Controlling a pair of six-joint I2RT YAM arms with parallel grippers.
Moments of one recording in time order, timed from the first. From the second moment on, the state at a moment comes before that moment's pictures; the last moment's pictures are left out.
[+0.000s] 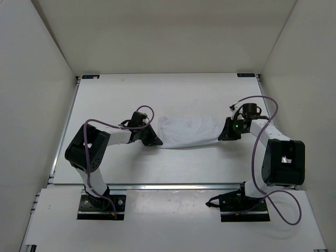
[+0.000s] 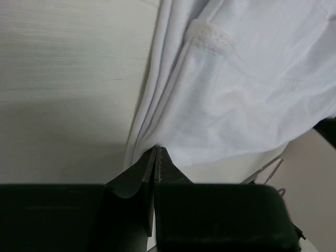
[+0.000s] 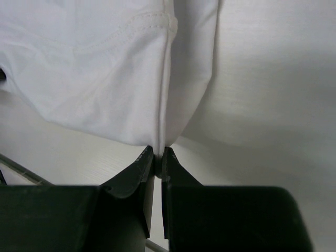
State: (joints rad) left arm -0.46 1.75 0.81 -0.01 0.35 -0.95; right arm -0.07 1.49 0.86 -0.51 -0.52 0.07
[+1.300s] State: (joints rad) left arm -0.40 1.58 0.56 0.18 0.41 -1.14; right arm 0.71 1.80 1.44 -0.54 -0.43 0.28
